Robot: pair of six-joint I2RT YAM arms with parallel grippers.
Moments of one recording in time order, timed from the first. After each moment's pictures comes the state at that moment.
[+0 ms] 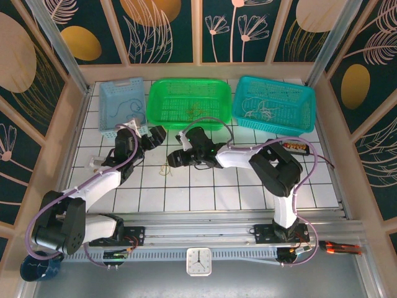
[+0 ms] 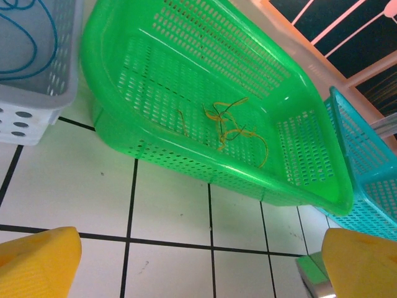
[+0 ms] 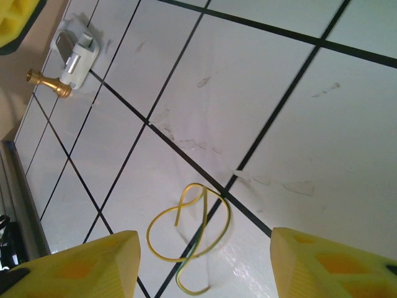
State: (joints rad) left arm -0.30 1.25 0.55 0.30 0.12 -0.74; right arm 0.86 1.94 1.12 0.11 -0.41 0.52
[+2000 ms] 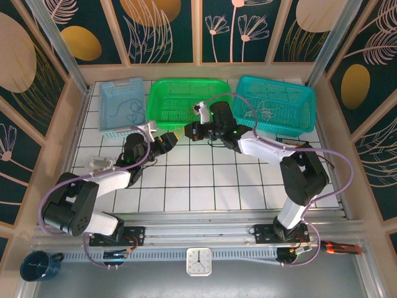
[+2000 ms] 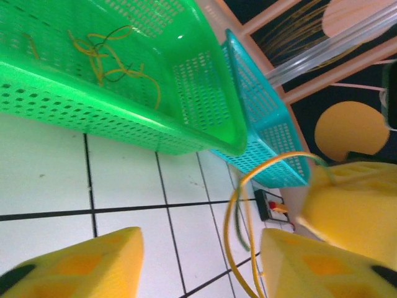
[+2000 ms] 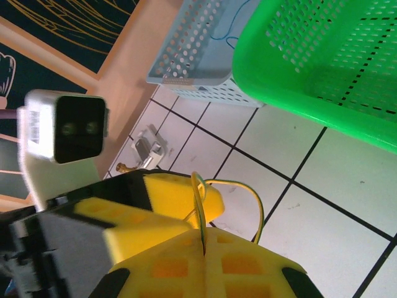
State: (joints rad) left arm -0.39 1.42 0.48 0.67 0.37 -0.89; right arm 0.67 1.70 1.16 0.07 -0.53 0.53
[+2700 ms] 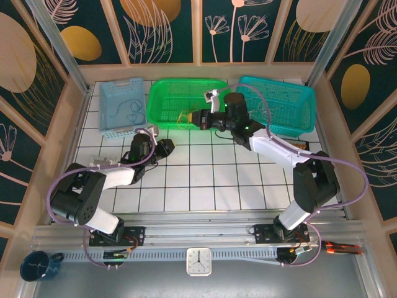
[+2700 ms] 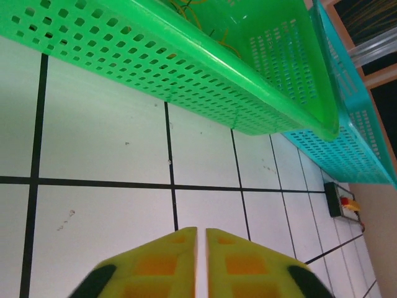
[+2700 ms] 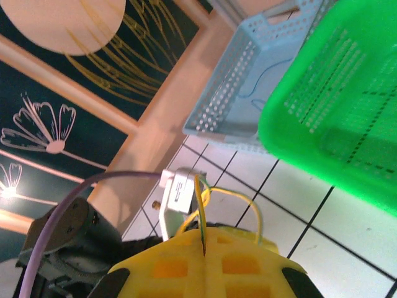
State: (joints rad) left arm -0.40 1.51 0.50 0.56 0.28 -0.82; right arm 0.58 1.60 1.16 0.14 -0.59 0.61
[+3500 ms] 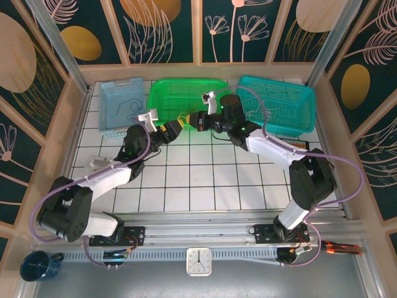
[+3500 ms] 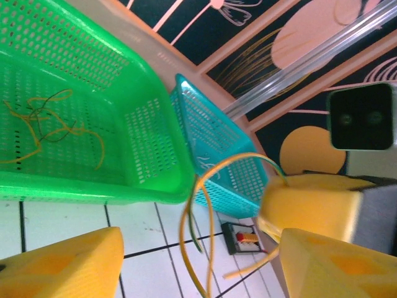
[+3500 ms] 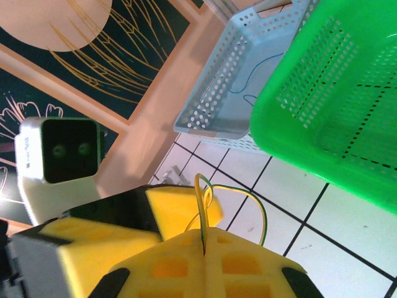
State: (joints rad) left arm -0.45 1.38 0.62 0.63 0.30 -0.89; right arm 0.62 1.63 1.16 0.15 -0.55 0.61
